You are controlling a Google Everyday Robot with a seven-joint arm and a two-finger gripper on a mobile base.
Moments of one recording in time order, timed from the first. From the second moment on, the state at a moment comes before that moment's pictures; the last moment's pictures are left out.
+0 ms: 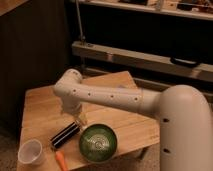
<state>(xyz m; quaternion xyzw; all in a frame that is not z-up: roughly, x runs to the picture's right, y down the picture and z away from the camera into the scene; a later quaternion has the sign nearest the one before) -0.167 0.153 0.752 -0.26 -0.24 -0.46 0.81</state>
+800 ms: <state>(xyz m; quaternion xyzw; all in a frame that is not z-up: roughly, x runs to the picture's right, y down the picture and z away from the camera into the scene) -0.188 0.159 0.759 -0.22 -0.25 -0.44 0.83</state>
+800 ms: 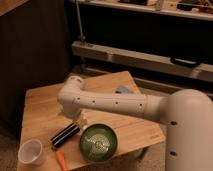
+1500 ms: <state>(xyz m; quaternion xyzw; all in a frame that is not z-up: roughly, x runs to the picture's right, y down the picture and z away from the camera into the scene) -0.193 0.183 0.792 -0.26 -0.24 -0.44 0.82</state>
